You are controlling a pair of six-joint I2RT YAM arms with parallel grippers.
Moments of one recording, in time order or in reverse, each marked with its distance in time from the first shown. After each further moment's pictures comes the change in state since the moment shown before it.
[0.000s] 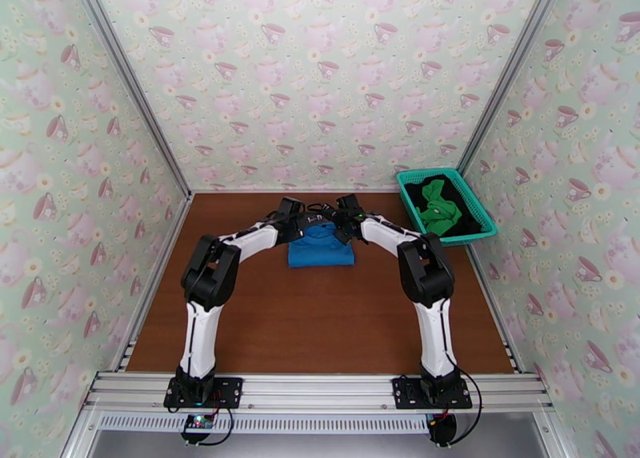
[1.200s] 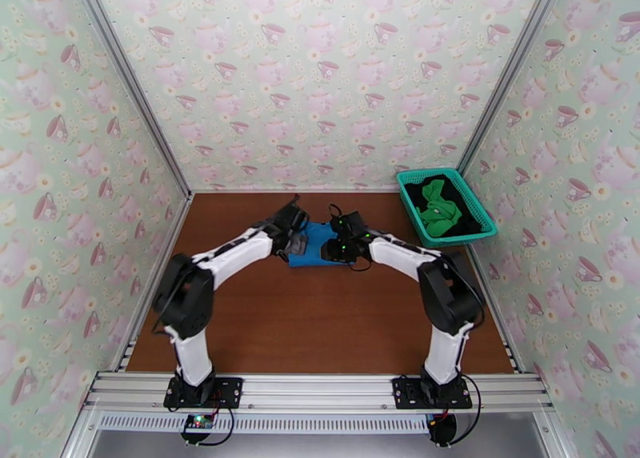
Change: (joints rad) left arm -0.119 -0.238 -0.163 -0.414 -0.110 -1.253; right arm 0.075 -0.275 -0.406 0.118 -0.420 1.018
